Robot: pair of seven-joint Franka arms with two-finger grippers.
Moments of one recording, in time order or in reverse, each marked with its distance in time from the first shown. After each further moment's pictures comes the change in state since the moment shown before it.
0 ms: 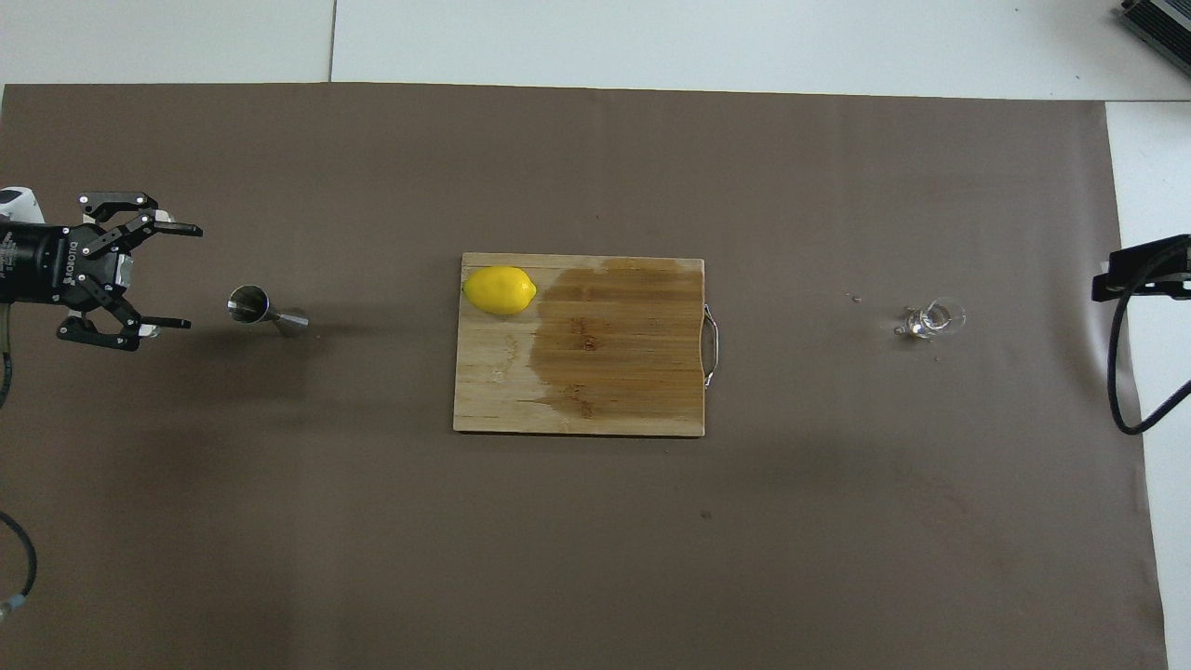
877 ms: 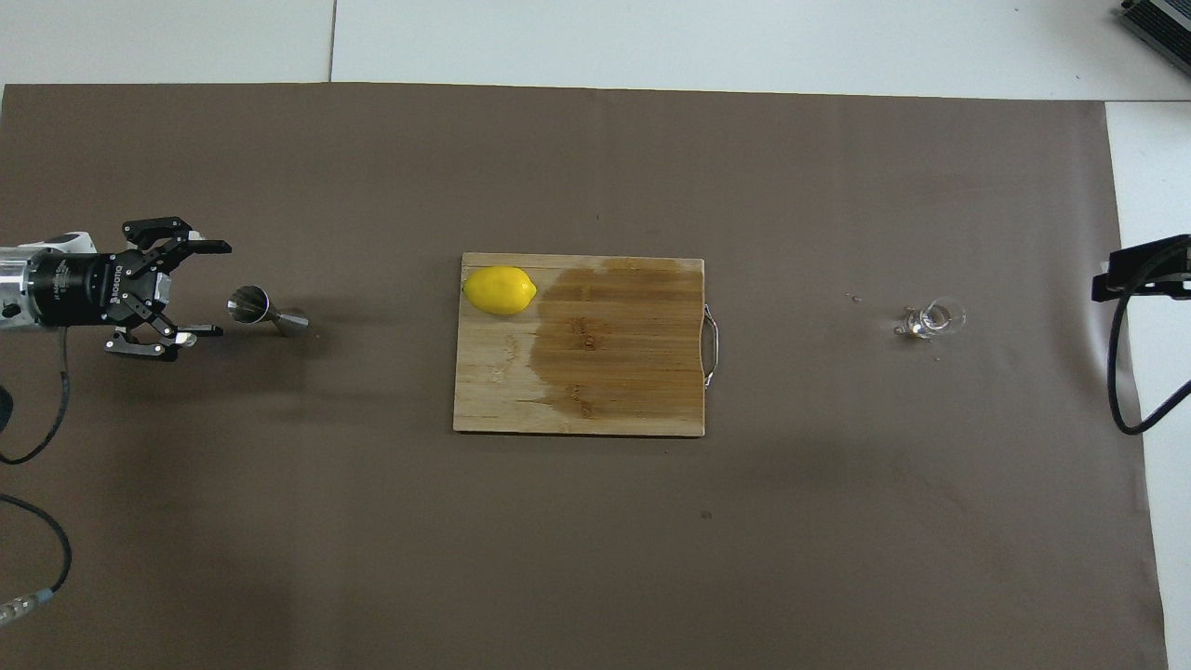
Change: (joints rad) left arm 0.020 0.069 0.000 -0.103 -0.086 0.035 -0.007; right arm 0.000 0.000 0.000 0.000 0.000 0.000 0.000
